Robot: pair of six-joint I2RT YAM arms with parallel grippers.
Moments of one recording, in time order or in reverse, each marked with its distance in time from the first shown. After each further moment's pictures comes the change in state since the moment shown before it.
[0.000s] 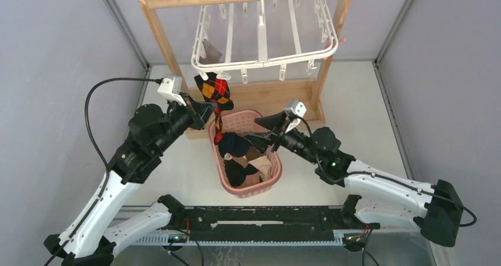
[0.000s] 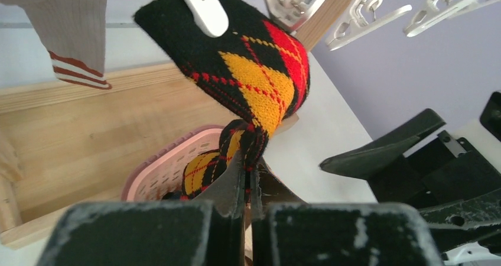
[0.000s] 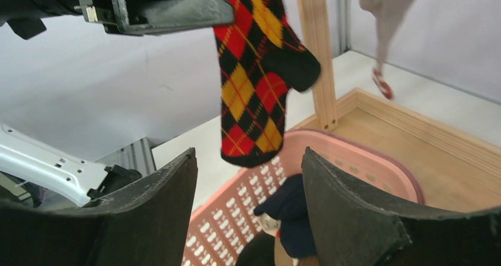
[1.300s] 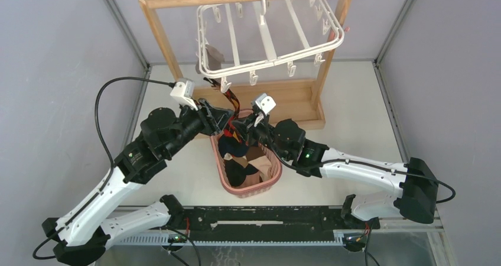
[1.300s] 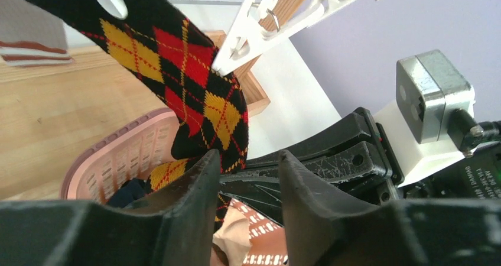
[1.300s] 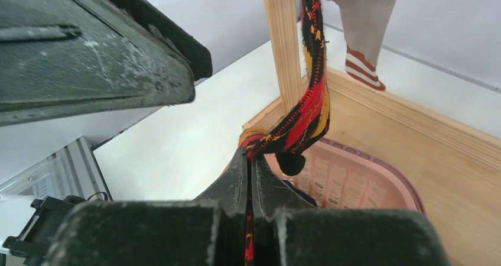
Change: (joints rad) left arm -0.209 0.047 0.023 -0.010 -0.127 -0.088; right arm 0.141 0.306 0.295 -0.165 0.293 -0.089
